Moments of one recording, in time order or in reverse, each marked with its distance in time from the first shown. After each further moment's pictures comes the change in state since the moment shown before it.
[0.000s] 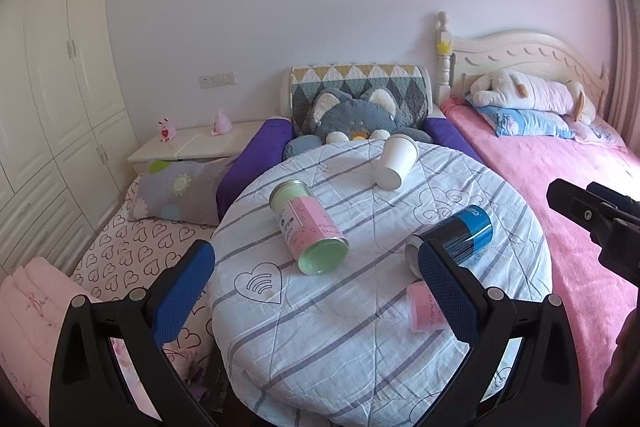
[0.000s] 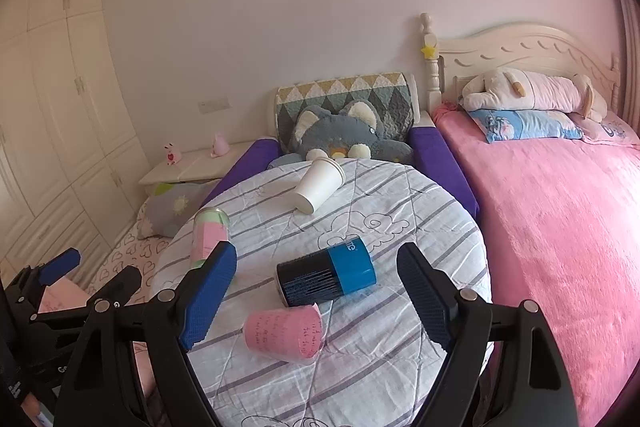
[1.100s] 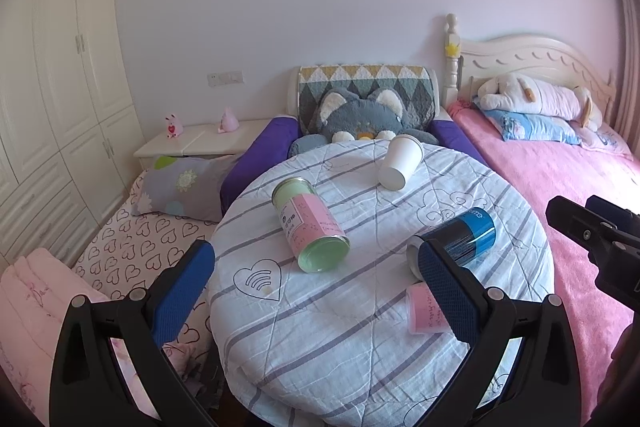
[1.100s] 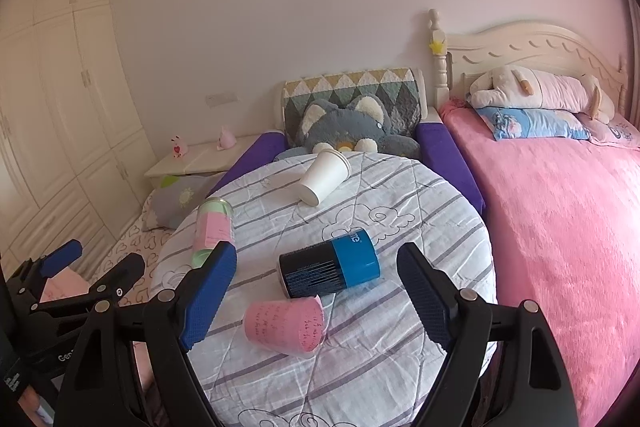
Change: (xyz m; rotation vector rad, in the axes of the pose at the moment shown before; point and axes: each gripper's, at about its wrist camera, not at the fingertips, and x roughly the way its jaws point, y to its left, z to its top) left arm 0.001 -0.005 -0.007 -0.025 -0.008 0.027; right arm 0.004 -0.003 -0.009 -0.017 0.019 0.025
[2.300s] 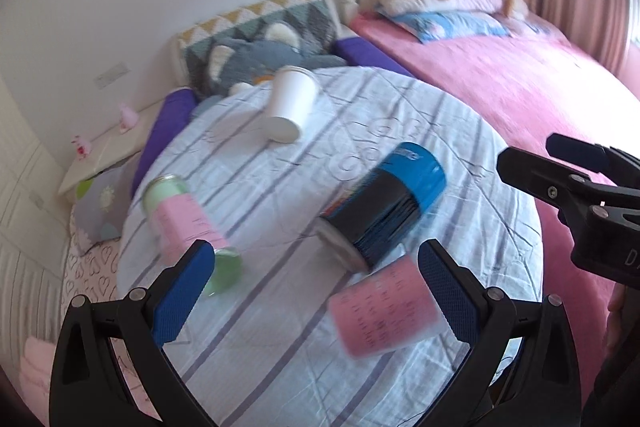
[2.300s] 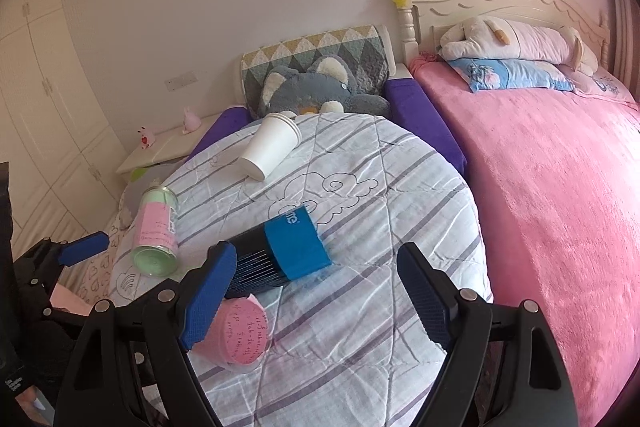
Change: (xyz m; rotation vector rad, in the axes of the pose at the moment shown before) left arm 0.099 -0.097 0.014 0.361 0.255 -0.266; right arm 0.056 -0.056 -0.005 0.122 0.121 -0.075
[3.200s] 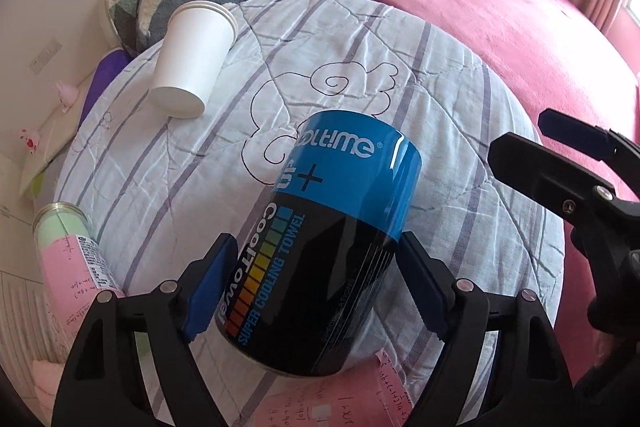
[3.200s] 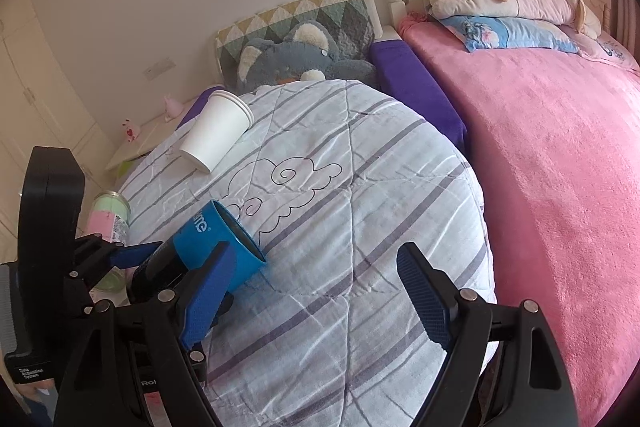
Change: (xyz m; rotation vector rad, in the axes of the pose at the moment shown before) left arm 0.109 -0.034 0.040 0.051 0.252 -0.128; right arm 0.073 -0.051 0.015 0.068 0.109 0.014
